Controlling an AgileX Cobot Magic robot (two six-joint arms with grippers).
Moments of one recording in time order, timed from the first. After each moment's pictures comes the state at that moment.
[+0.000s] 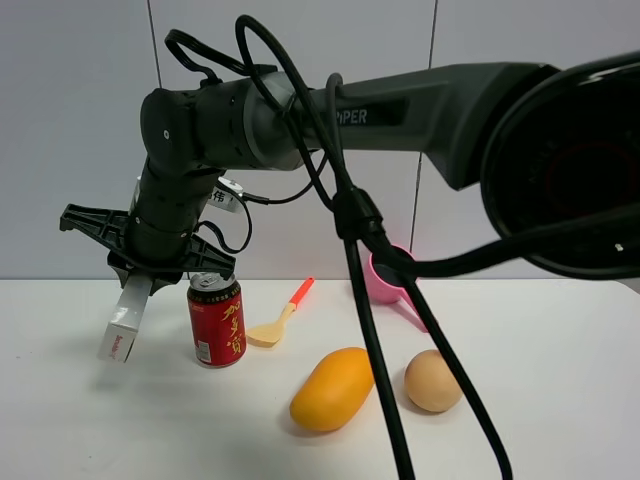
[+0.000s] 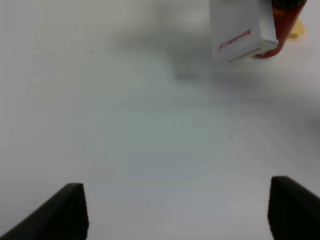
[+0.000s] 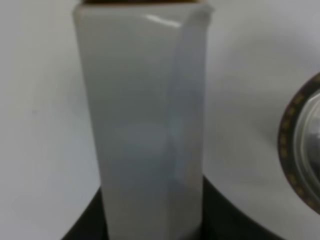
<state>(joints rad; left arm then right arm) 0.03 0.11 -0.51 -0.12 1.06 0.05 0.92 2.49 -2.31 -0.06 0.74 0.77</state>
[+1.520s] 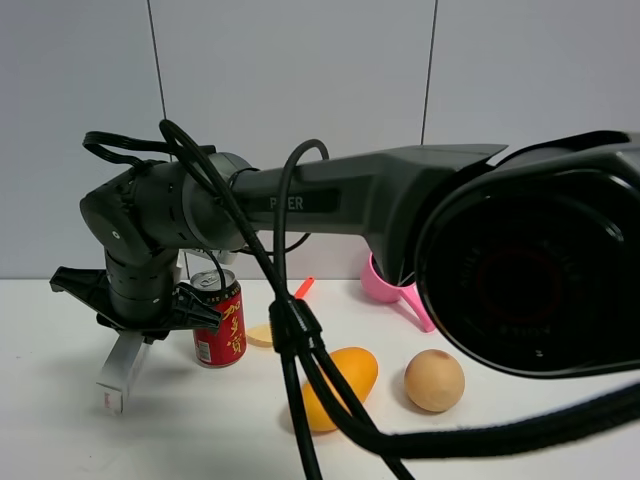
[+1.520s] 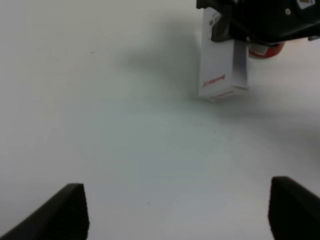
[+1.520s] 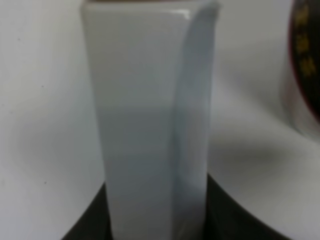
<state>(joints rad) 0.03 0.11 -0.51 -0.12 1.06 0.05 1.00 2.60 -2.31 -0.32 0.73 1.13</state>
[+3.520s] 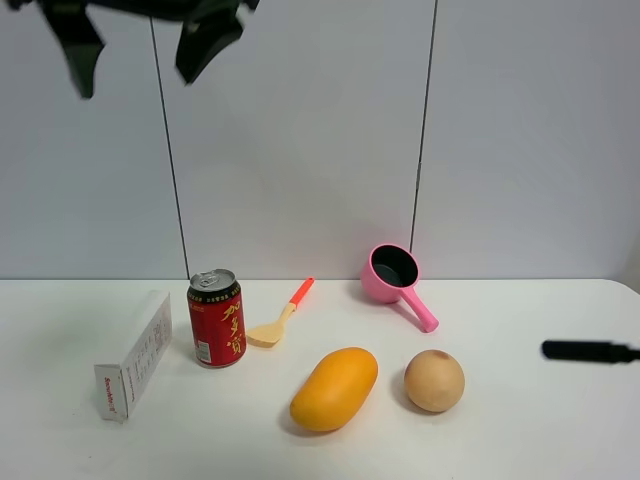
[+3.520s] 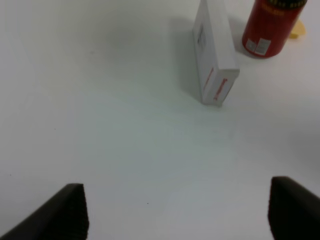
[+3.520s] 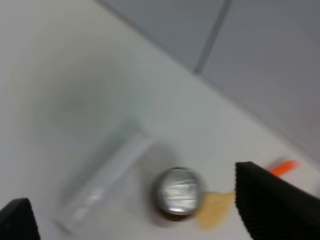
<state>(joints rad) 0.03 0.11 -0.51 -0.12 1.06 0.05 1.01 2.05 -2.31 -0.29 1.08 0.09</state>
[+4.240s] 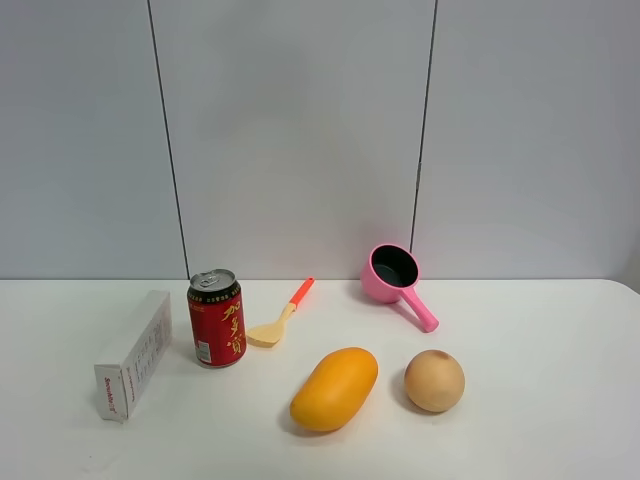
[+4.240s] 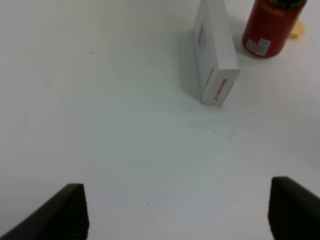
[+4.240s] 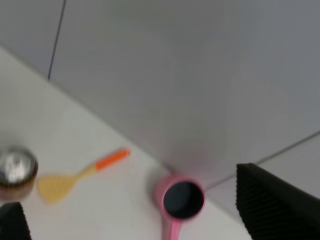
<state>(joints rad) 0.03 0.11 -0.51 -0.12 1.06 0.05 0.94 1.75 -2.15 -0.45 1.21 -0.06</state>
